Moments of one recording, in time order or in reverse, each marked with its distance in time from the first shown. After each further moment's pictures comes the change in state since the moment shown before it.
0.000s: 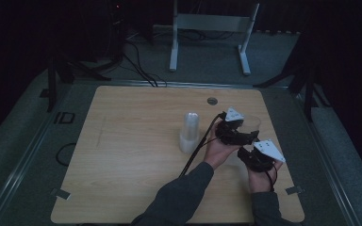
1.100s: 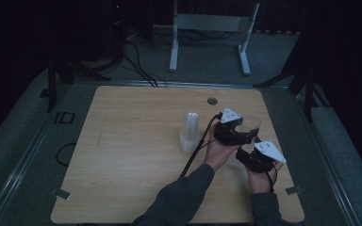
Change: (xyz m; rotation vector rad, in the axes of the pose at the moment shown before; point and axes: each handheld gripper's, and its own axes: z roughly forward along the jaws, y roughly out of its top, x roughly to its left) left arm -0.002 -0.002 -0.009 -0.090 0.007 -0.010; right arm 0.000 -0.001 -0.001 -0.005 0.024 0.016
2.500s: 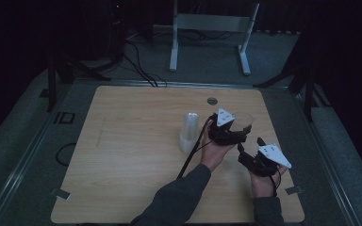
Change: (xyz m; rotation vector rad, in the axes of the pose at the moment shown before) left arm 0.006 -0.006 -0.010 -0.048 0.129 0.047; right arm -0.003 0.000 -0.015 -0.025 -0.002 0.016
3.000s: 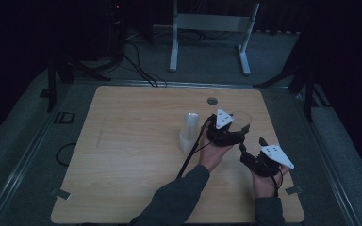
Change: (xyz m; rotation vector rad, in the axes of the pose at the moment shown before) left arm -0.002 -0.001 -0.006 -0.022 0.033 0.036; right arm -0.005 0.000 -0.002 -0.003 -0.008 0.011
